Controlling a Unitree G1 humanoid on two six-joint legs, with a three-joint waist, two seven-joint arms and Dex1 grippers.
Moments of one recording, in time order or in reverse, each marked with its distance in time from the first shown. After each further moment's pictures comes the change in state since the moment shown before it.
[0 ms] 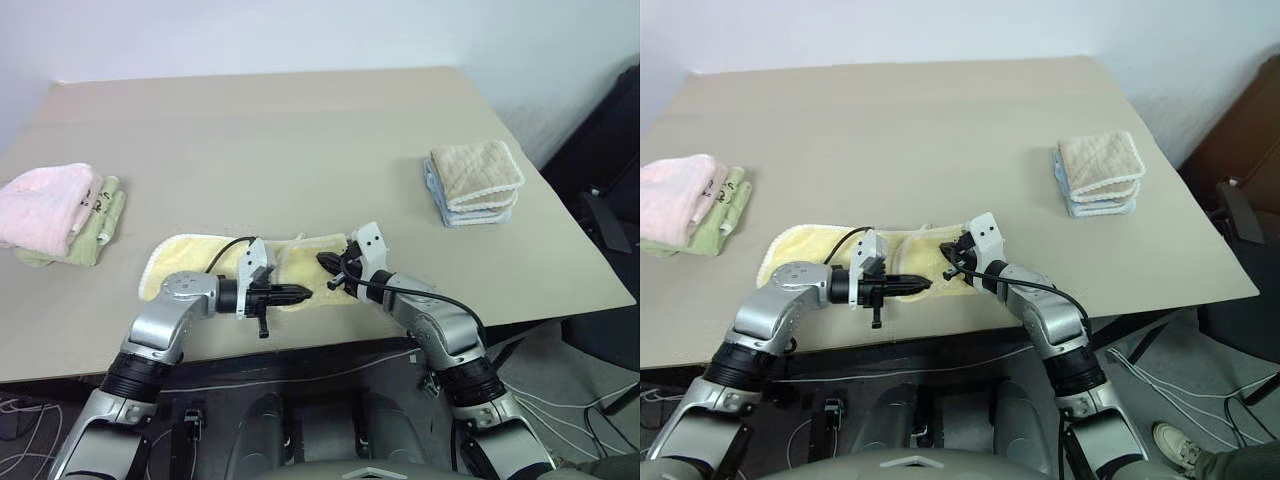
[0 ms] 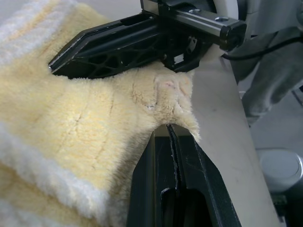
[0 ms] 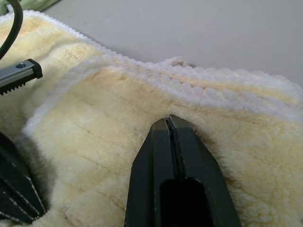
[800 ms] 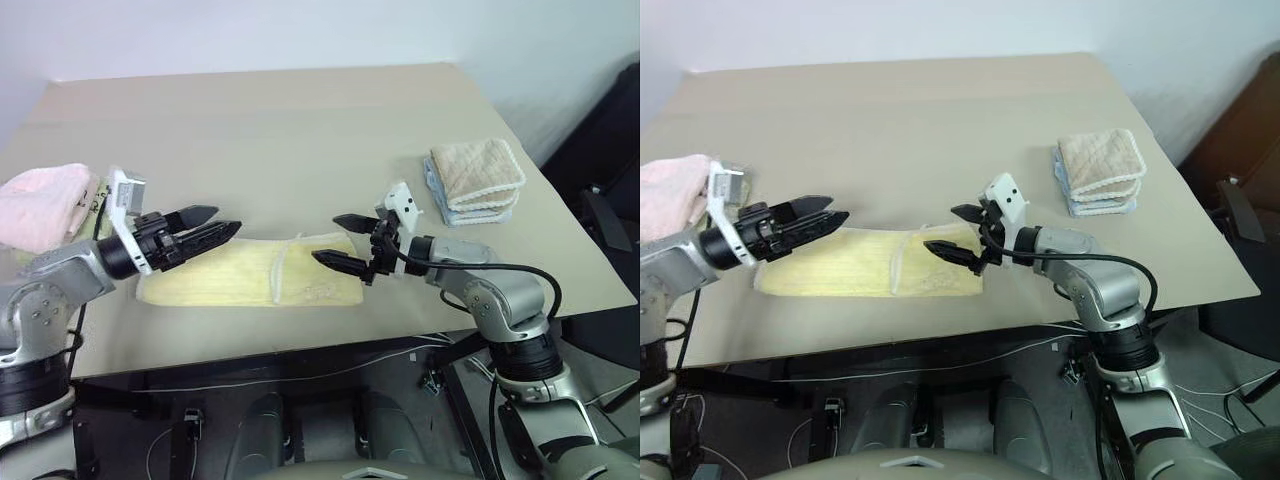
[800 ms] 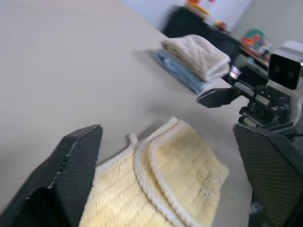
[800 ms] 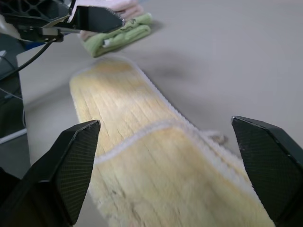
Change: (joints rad) left arm 0.064 0.172 0.659 -0.331 -0.592 0.611 0.424; right arm -0.158 -0.216 -0.088 -0.211 0.188 0.161 0.301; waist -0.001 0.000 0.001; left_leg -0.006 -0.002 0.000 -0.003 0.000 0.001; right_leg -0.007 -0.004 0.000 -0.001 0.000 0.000
